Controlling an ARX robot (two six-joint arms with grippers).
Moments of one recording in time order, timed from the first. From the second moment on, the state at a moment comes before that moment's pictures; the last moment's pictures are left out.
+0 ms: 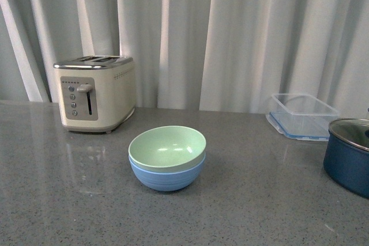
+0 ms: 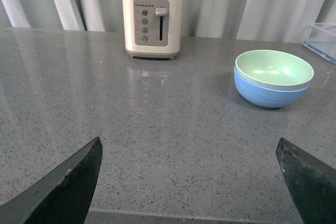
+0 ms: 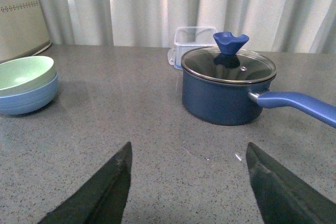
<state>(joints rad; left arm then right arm) 0.00 0.00 0.02 0.00 0.00 0.00 0.00 0.00 0.01 0.00 0.00 0.00</state>
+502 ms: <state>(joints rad) 0.00 0.00 0.02 0.00 0.00 0.00 0.00 0.00 0.01 0.00 0.00 0.00</state>
